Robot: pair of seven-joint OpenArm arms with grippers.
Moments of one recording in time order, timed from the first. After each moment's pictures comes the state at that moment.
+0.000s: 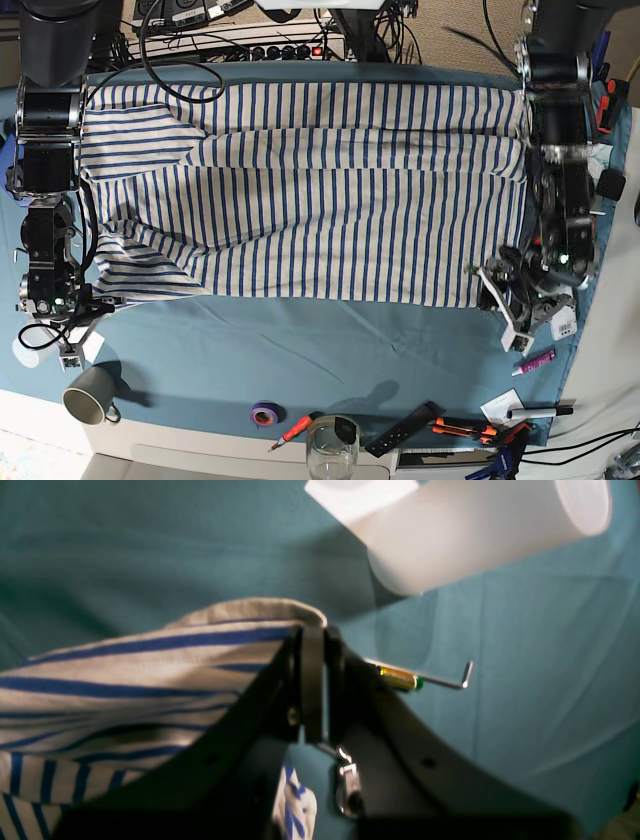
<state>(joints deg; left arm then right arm) -20.9 -14.9 -3.8 76.1 -12.7 -23.0 52.2 34.0 34.8 -9.2 65.4 10.7 7.2 -59.5</state>
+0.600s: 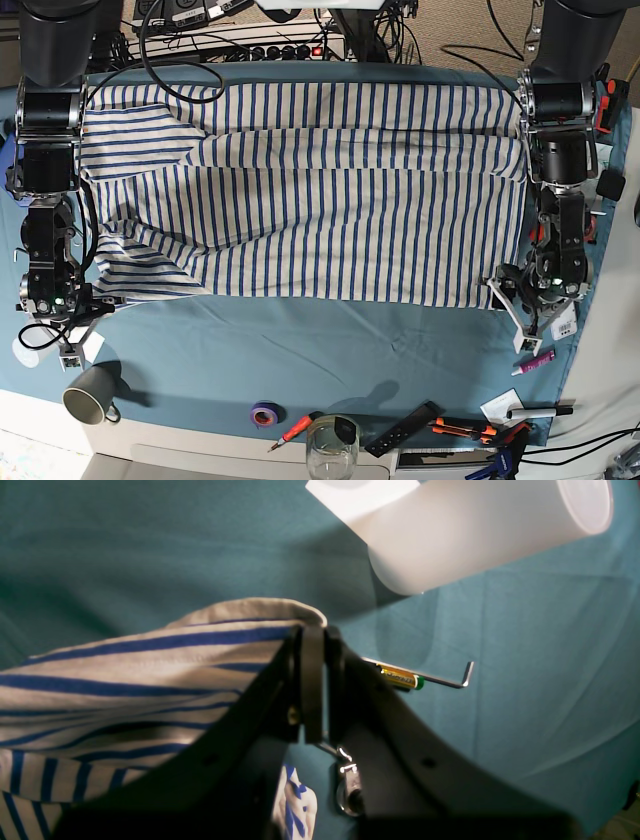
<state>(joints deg) -27.3 -14.7 -3.8 57.6 -6.3 -19.6 45.2 34.0 34.8 -9.2 65.4 10.6 7.2 -59.6</state>
